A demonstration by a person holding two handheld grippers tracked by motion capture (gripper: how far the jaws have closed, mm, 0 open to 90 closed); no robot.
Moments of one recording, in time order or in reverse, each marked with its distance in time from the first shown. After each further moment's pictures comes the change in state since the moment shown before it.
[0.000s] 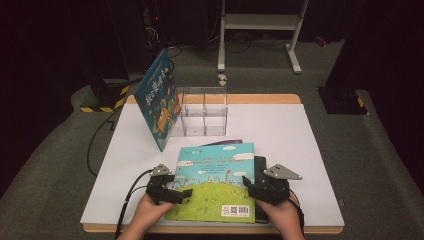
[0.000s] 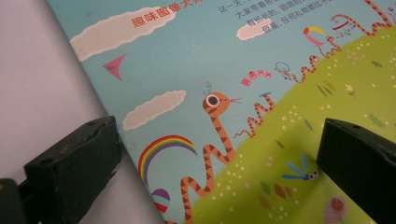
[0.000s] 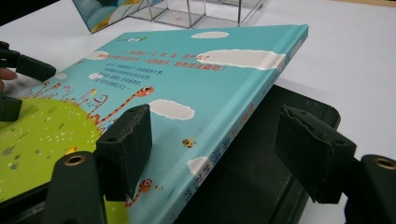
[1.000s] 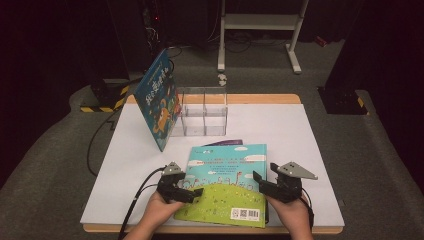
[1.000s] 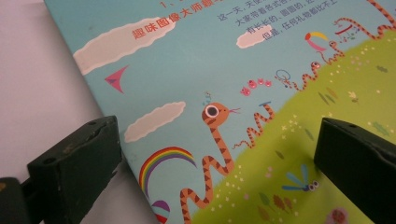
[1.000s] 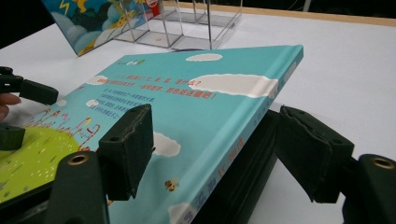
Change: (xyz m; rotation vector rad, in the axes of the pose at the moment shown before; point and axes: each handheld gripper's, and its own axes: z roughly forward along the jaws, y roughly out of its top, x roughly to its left) left arm -0.023 0.015 0.019 -0.027 -0.029 0.055; right arm -0.020 0.006 -0.021 -0.058 -0.038 0.042
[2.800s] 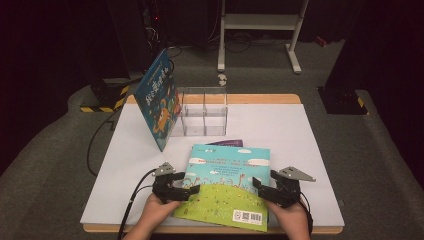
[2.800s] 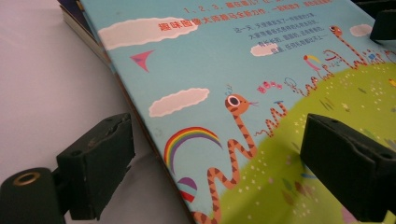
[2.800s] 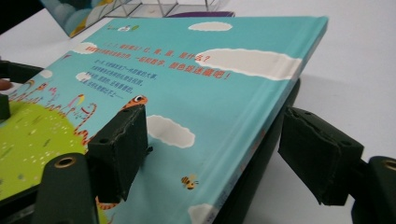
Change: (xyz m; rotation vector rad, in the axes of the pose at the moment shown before) left arm 0.011 -0.010 -0.009 -0.100 -0.059 -0.053; right arm -0.003 -0.019 0.007 0.085 0.012 0.088
